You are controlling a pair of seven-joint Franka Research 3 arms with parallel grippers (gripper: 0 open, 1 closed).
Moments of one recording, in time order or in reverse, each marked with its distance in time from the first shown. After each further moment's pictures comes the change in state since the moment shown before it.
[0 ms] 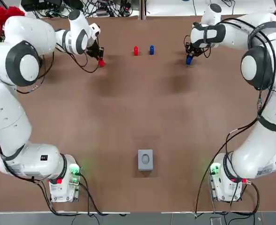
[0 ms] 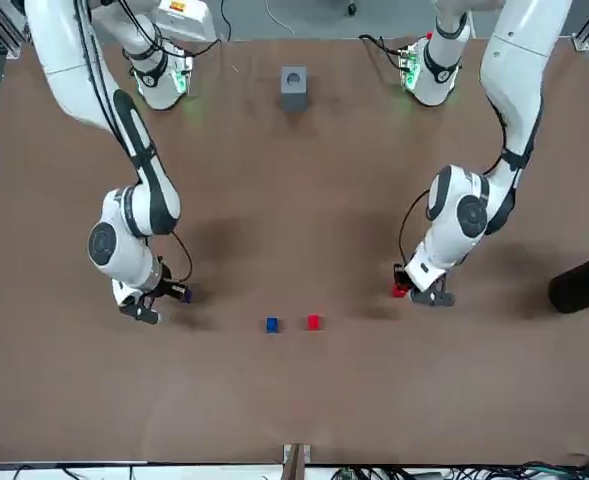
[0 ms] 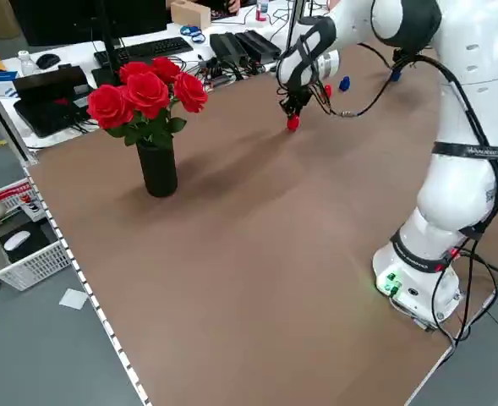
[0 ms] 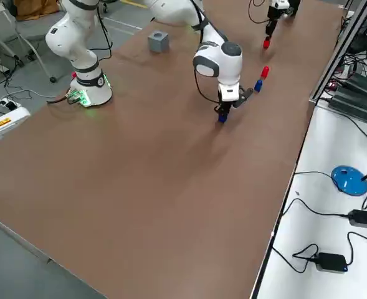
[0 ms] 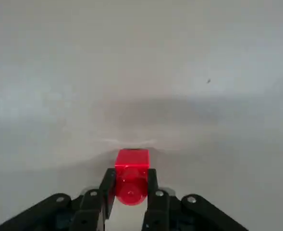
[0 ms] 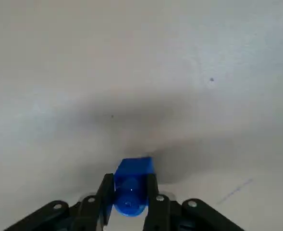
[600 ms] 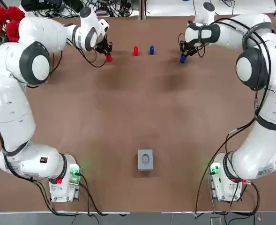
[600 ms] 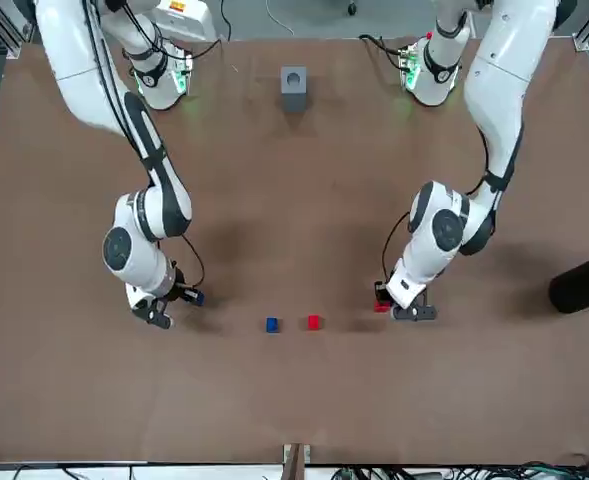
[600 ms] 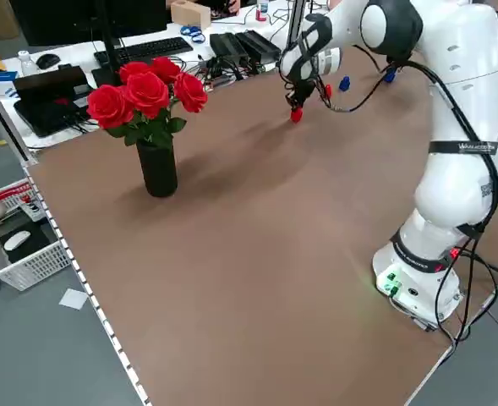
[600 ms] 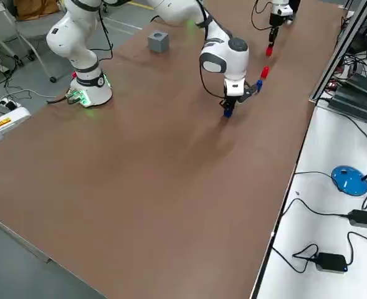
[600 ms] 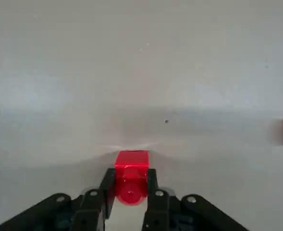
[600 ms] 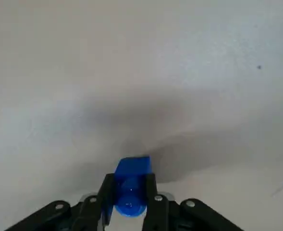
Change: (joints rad) left arm -0.077 0.115 -0.002 0.172 0.100 -0.028 -0.215; right arm 0.030 0.044 0.026 0.074 -0.001 -0.015 0.099
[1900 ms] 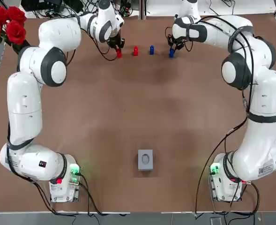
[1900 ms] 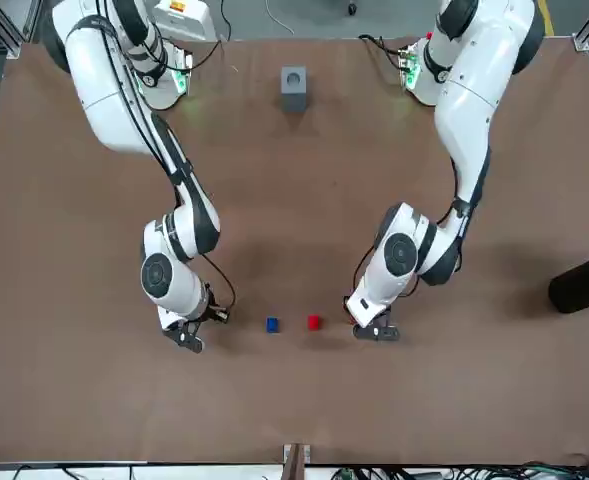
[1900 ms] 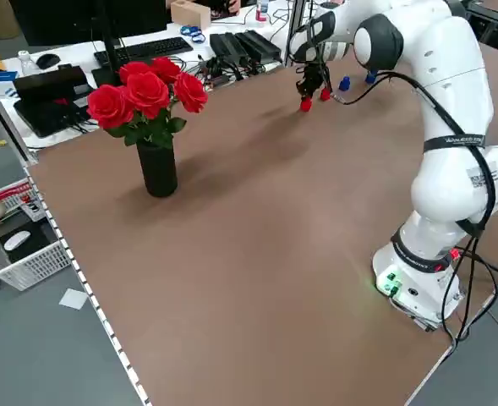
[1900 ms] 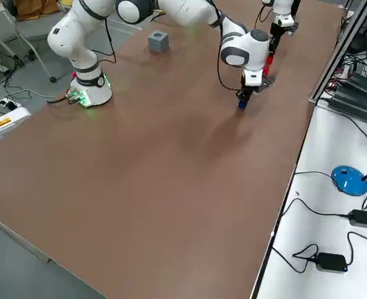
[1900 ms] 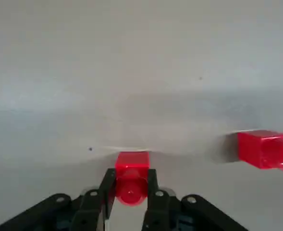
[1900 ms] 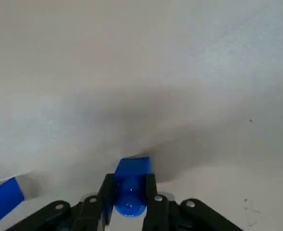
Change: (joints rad) left arm -0.135 0.202 -0.012 0.373 0.114 -0.220 -0.084; right arm 0.050 0.208 0.064 0.374 -0.130 -0.166 0.223
